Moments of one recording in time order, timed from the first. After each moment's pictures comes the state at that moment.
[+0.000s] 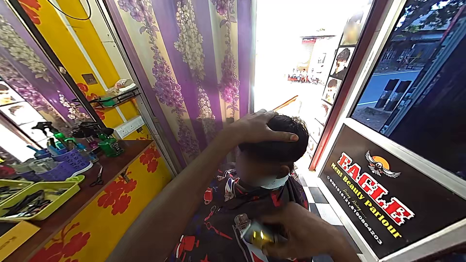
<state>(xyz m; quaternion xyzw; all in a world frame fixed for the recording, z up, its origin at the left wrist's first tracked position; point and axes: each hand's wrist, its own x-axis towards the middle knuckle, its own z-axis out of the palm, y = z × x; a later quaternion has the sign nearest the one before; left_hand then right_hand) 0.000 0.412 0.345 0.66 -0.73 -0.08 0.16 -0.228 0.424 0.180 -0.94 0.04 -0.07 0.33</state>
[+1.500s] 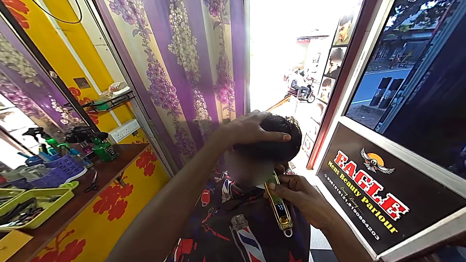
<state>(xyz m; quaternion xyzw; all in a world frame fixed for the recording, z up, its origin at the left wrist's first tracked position) 0.000 0.411 0.345 0.67 -0.72 -0.08 0.15 -0.227 0.404 0.202 -0.68 0.18 -0.24 0.67</state>
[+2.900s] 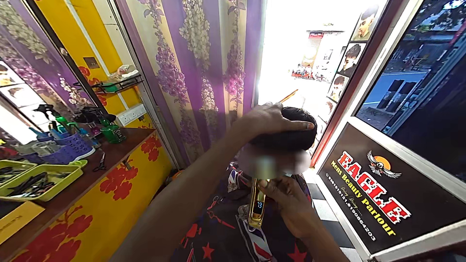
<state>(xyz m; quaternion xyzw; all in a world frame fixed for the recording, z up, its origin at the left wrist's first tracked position) -0.017 0.420 0.353 0.73 -0.66 -0.09 0.15 -0.183 0.455 0.191 -0.59 0.13 -0.29 0.74</state>
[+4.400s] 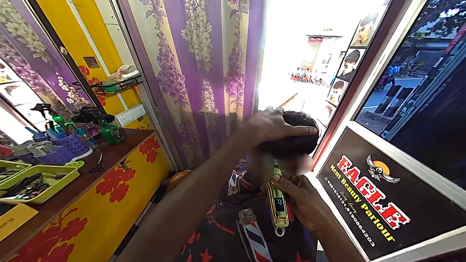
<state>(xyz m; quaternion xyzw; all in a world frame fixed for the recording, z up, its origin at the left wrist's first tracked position) -0.013 0.416 0.346 0.74 -0.65 -0.08 0.15 -0.190 0.426 0.202 -0.60 0.15 -0.28 0.74</state>
